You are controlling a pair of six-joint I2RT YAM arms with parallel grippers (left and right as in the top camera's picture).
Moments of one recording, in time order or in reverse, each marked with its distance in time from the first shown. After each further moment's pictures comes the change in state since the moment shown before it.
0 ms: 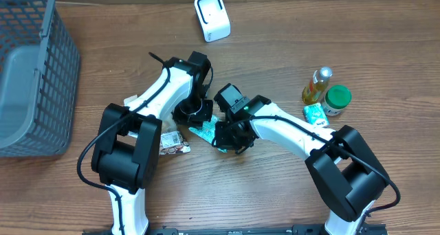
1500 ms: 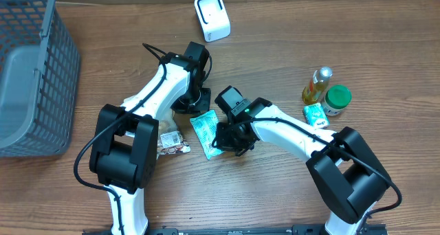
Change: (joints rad) left arm 0.018 -0.007 0.049 0.078 -0.099 -0.021; right arm 0.009 -0.013 -0.025 0.021 0.006 0.068
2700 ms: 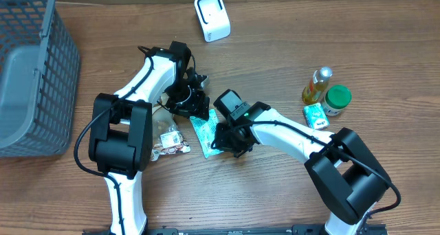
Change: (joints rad) left arm 0.111 0.105 0.066 -0.110 0.295 0.402; right arm 0.000 -0.002 -0.033 0.061 0.042 0.063
